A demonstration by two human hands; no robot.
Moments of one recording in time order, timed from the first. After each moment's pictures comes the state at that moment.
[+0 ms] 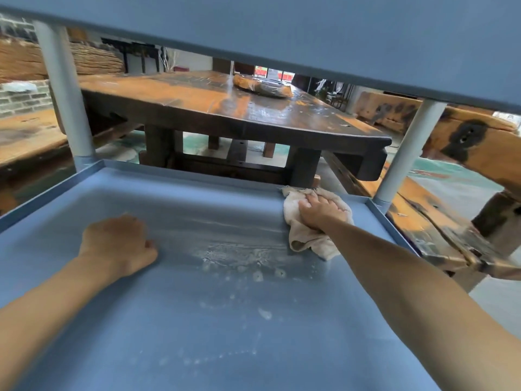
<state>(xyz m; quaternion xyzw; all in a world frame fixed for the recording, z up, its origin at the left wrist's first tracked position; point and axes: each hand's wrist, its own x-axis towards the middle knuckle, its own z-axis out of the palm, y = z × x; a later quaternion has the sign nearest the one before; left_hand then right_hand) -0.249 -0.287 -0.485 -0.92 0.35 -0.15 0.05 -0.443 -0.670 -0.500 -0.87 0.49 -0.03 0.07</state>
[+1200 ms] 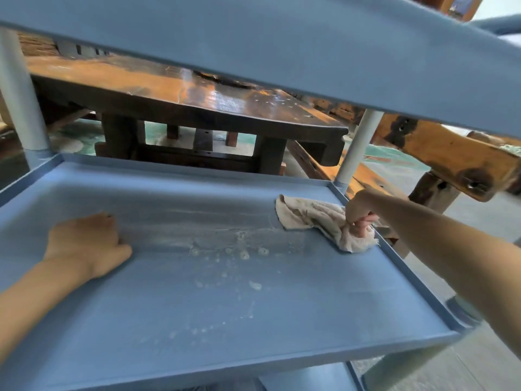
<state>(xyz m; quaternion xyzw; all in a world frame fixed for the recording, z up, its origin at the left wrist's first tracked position) -0.221 -0.266 -0.494 -0.90 0.42 -0.10 -0.01 -0.570 -0.651 -0.403 -0.72 0.52 0.46 -0.08</state>
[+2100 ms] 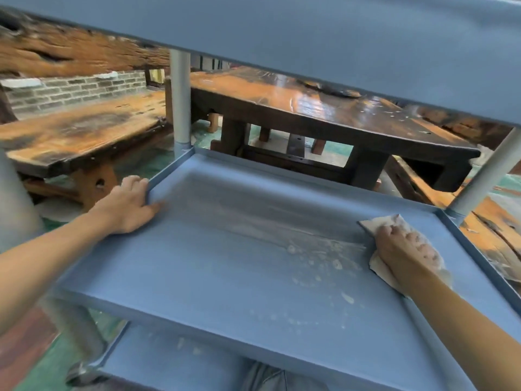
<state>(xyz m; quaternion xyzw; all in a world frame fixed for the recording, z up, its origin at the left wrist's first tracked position) -0.121 -0.145 -0.492 -0.95 0.28 -0.01 -0.12 -0.499 -0.505 -0.469 -0.82 0.57 -0.05 0.06</state>
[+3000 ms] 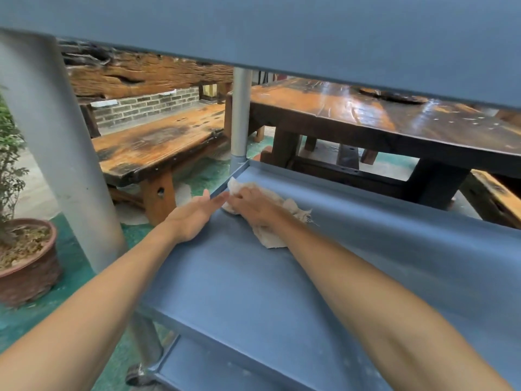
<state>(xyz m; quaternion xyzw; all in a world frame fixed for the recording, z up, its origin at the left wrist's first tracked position) -0.122 -0.141 -0.480 -0.90 0.25 0.14 -0.33 -0.155 -0.327 -0.487 -0.97 0.09 0.01 0.23</state>
